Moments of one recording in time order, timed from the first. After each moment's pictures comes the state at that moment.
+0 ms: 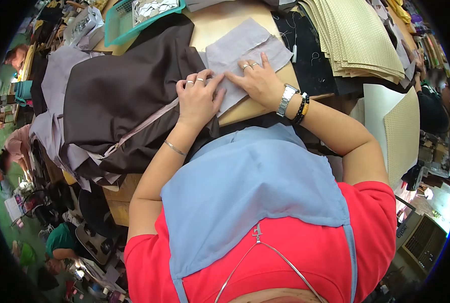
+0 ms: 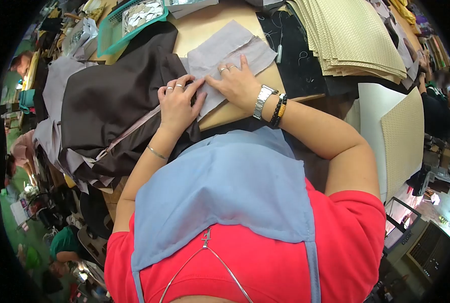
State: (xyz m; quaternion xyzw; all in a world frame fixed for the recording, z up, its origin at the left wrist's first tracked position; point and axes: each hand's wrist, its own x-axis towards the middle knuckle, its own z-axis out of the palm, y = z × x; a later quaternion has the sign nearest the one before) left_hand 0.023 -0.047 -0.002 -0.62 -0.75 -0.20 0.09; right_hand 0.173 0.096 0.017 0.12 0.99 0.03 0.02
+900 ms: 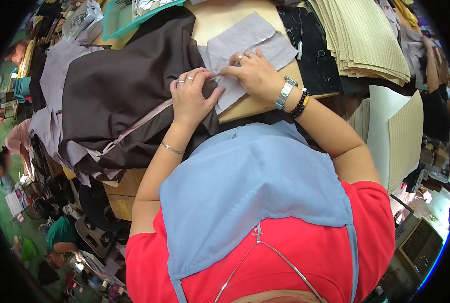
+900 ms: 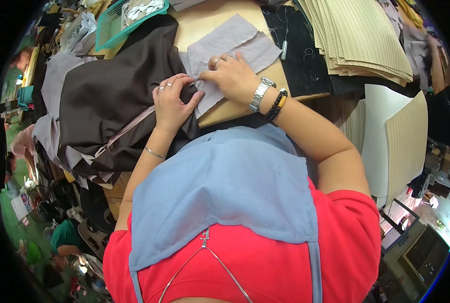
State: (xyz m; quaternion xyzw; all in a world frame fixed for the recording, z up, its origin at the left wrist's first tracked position) left_hand 0.015 -0.056 -0.004 -0.58 -0.77 -0.28 0.03; right_hand 0.157 0.107 0.002 0.09 0.98 -0.15 -0.07
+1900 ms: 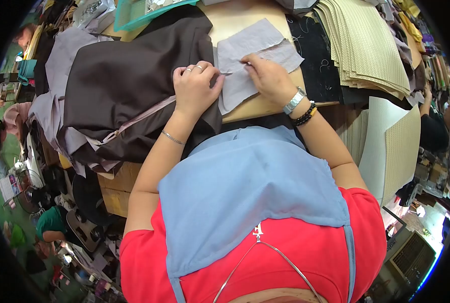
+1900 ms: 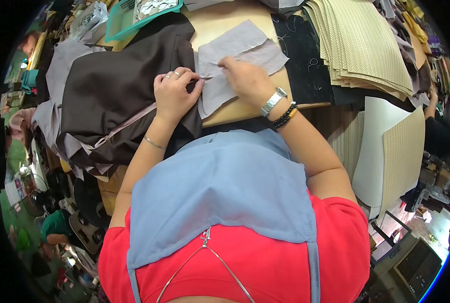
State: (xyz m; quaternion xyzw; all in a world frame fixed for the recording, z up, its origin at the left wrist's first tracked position) left_hand 0.005 -0.045 0.008 -0.58 -0.77 -0.25 0.07; right_hand 0.165 0.106 0.018 0.21 0.92 -0.30 -0.15
